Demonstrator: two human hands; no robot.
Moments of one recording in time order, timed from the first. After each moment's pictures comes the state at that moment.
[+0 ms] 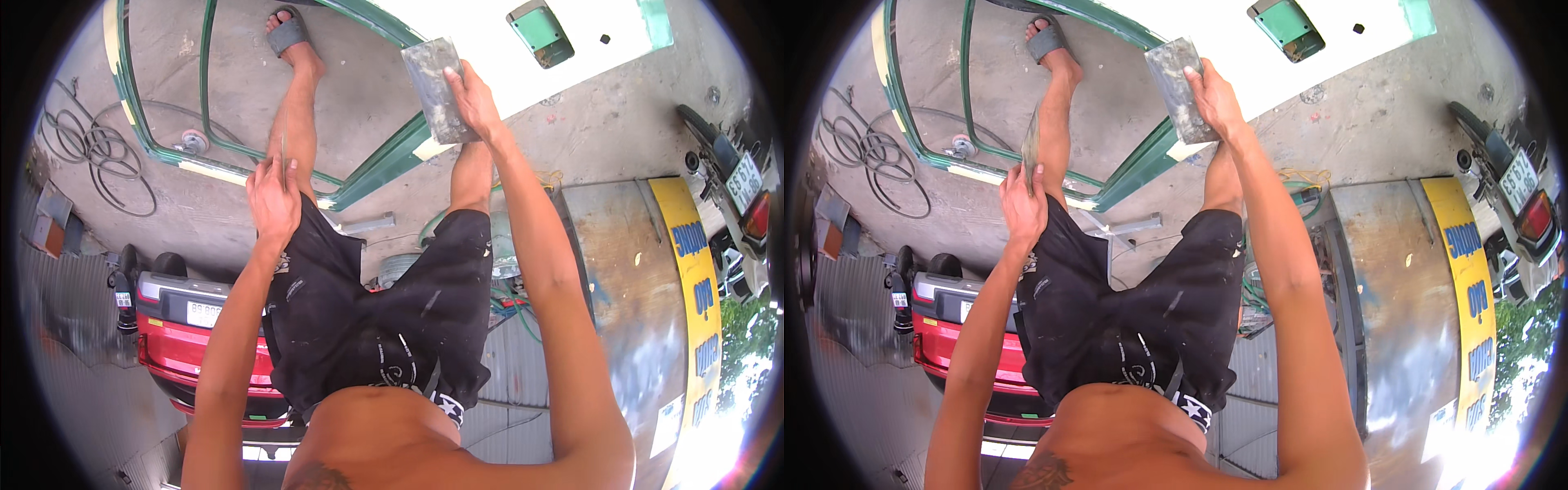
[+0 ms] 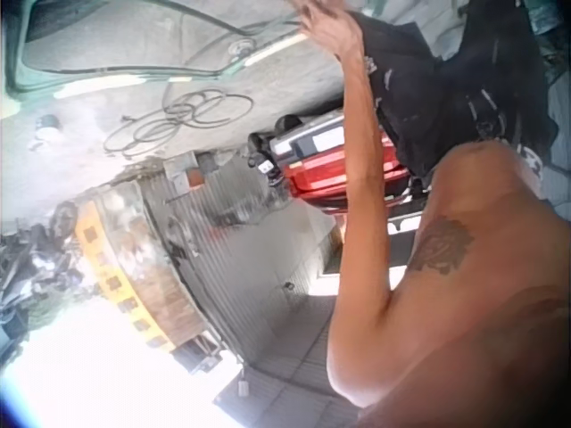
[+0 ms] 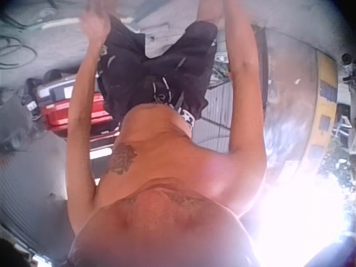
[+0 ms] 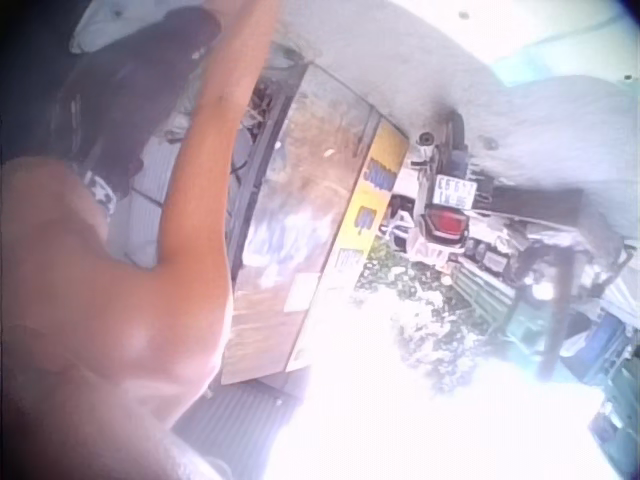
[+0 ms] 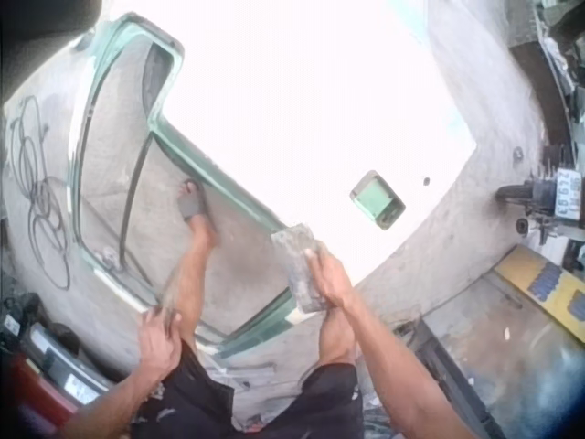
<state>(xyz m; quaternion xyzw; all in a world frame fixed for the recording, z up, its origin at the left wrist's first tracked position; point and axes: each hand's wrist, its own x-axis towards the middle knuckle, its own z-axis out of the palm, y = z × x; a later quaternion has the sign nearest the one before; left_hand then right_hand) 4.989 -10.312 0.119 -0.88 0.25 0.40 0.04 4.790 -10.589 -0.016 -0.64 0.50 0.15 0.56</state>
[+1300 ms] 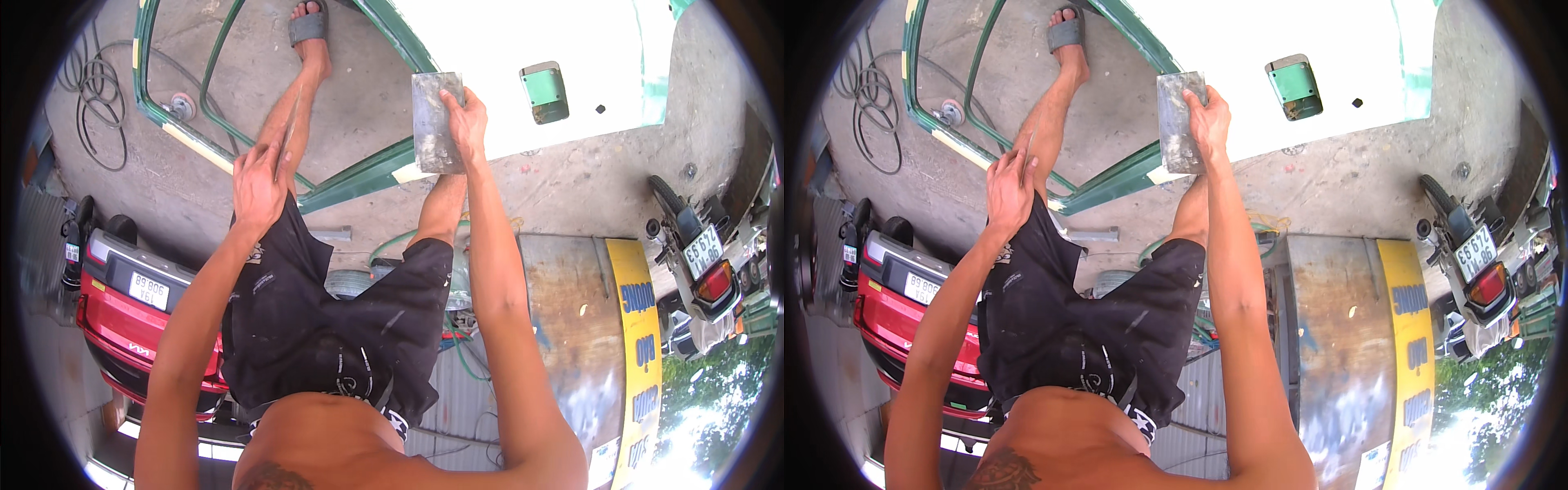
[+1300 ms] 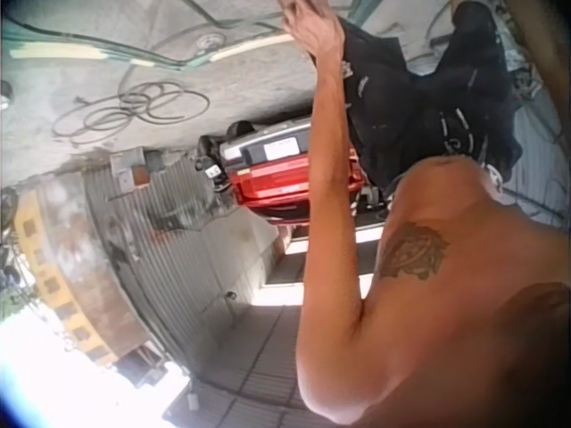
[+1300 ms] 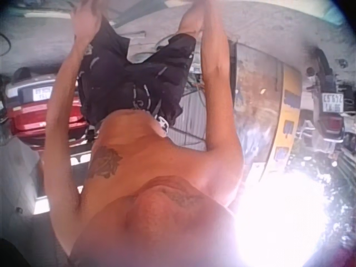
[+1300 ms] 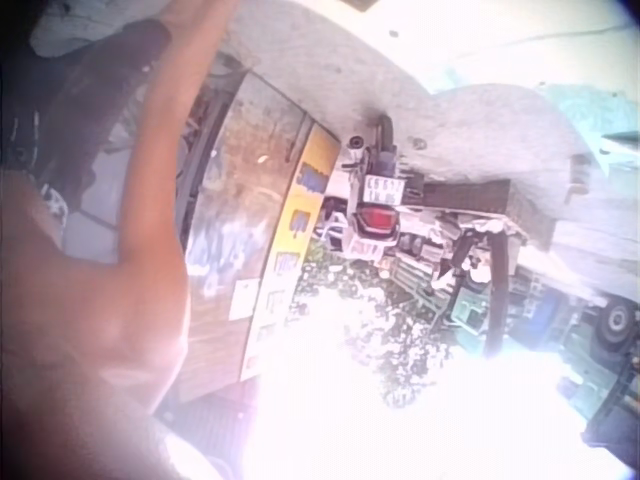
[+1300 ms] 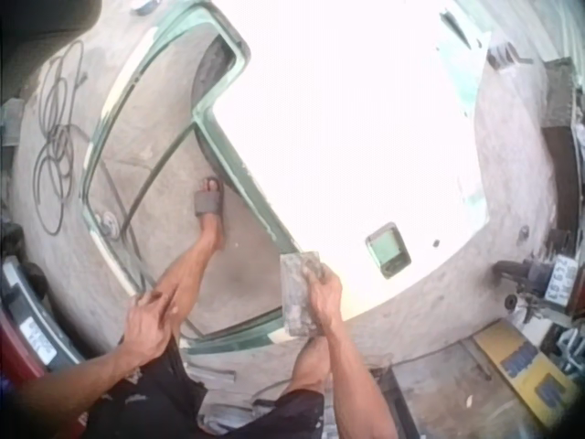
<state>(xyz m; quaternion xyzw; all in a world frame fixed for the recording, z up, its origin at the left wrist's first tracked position) 4.995 -10.324 0.134 -0.88 0.23 0.42 0.03 4.834 -10.592 -0.017 -0.59 0.56 0.17 0.55</state>
